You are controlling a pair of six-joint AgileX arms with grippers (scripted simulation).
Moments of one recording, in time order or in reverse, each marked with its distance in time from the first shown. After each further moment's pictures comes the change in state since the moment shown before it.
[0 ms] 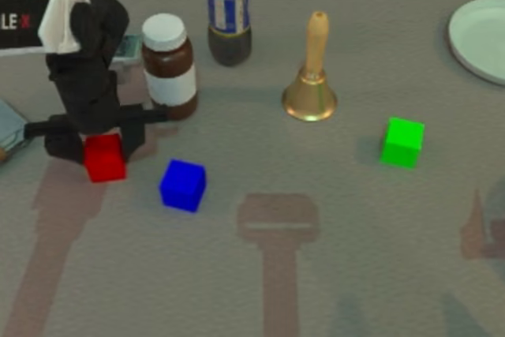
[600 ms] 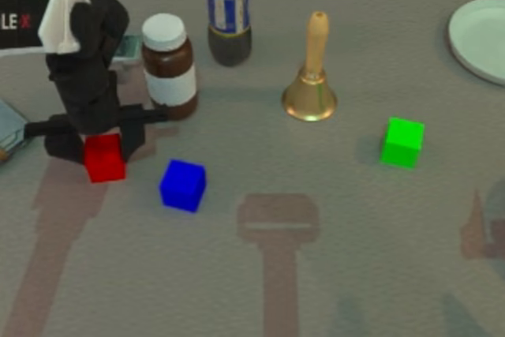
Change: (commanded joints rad) left arm 0.002 -0.031 0.008 -0.013 -0.009 0.006; right arm 0.000 0.000 0.000 0.000 0.000 0.000
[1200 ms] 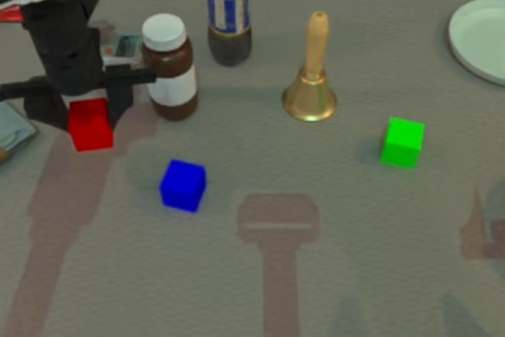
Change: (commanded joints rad) left arm 0.019 -0.090 0.148 -0.238 -0.001 -0.002; right arm 0.000 0.000 0.000 0.000 0.000 0.000
